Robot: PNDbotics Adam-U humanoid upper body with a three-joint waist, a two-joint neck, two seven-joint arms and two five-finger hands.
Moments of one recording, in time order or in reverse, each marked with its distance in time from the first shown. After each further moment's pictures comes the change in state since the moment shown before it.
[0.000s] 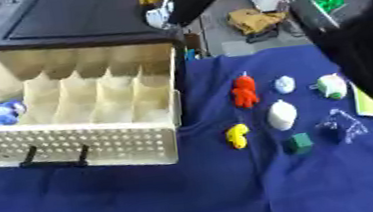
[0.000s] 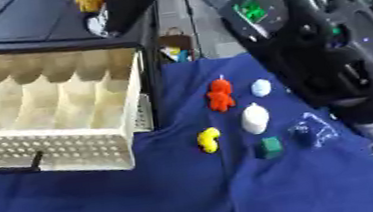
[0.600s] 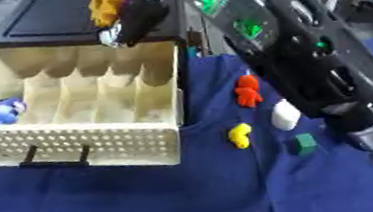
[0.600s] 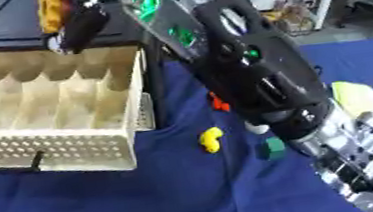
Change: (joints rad) left arm -0.008 -0.001 0.000 0.000 0.000 0.004 -0.004; right arm -0.034 0.180 -0.019 0.235 0.045 -0.085 -0.081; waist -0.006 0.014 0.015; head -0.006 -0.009
